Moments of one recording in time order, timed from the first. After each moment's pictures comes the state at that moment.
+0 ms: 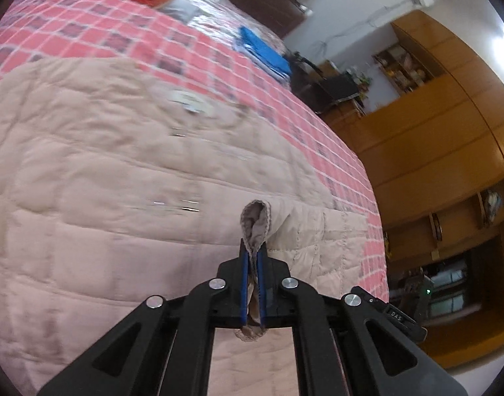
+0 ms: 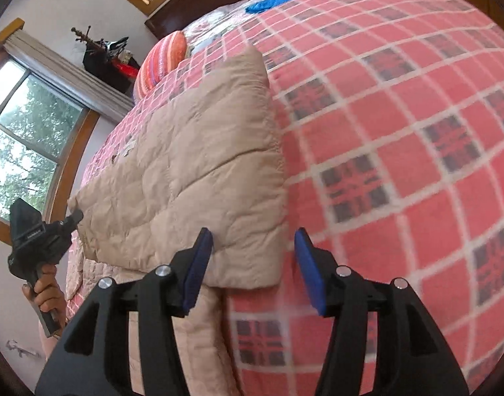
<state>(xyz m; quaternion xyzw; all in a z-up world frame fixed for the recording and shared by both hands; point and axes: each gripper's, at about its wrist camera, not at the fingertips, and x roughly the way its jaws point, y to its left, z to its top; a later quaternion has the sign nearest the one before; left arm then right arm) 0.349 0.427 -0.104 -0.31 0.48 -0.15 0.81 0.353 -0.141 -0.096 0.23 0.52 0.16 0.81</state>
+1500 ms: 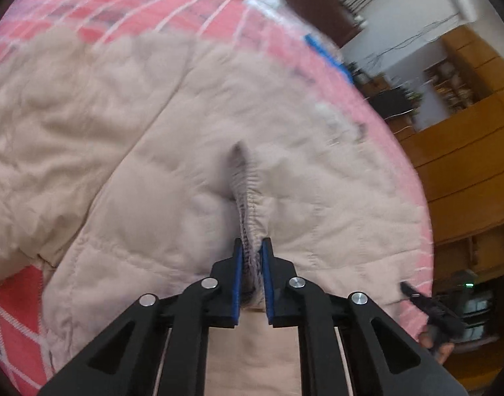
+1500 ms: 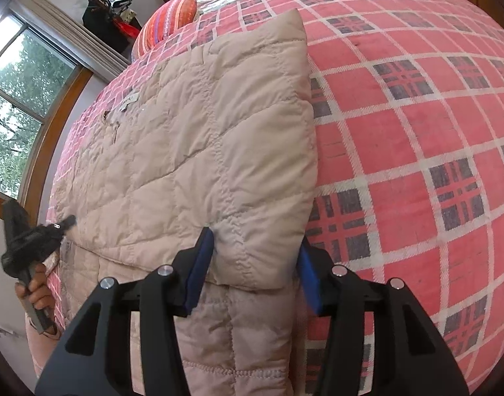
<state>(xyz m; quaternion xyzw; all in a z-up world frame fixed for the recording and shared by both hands) 0.311 0.529 -0.164 -0.30 0.51 -0.05 0.81 0.370 -0.048 -0.110 0.14 0.57 0.16 0.80</state>
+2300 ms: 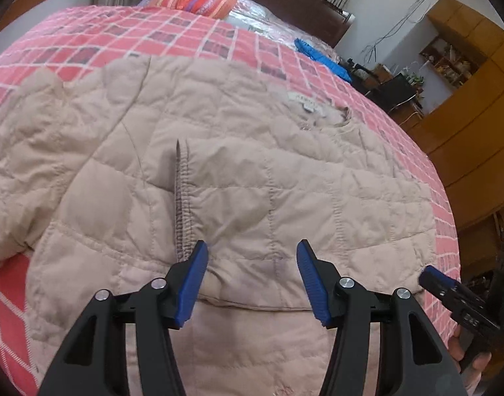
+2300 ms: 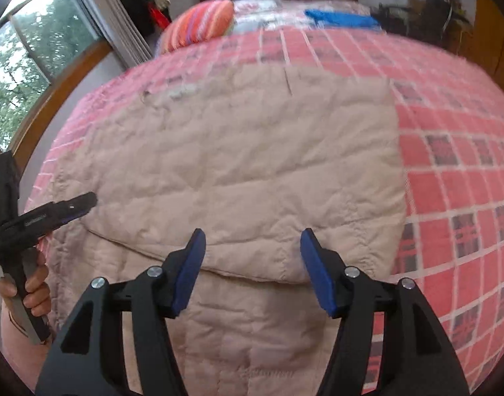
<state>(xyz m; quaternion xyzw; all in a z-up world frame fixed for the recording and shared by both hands) 0.308 0.471 -0.147 -0.21 0.49 -0.02 0.85 0.354 0.028 -0.082 0.04 0.52 0.17 0.83</state>
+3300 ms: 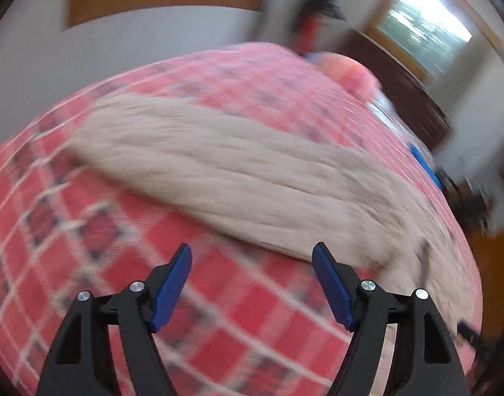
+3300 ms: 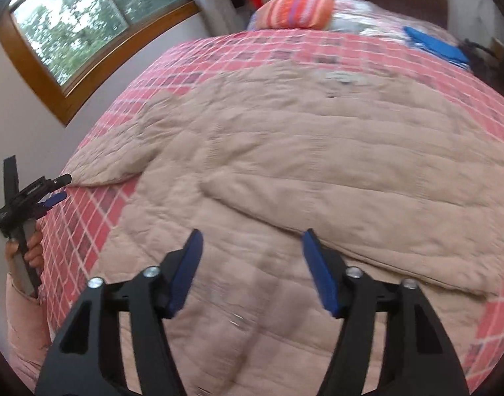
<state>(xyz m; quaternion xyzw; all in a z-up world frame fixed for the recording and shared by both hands) 0.085 0.751 -0.122 -0.33 0.37 0.26 0.83 0.301 0.194 -0.051 -0.04 0.51 0.34 0.79</state>
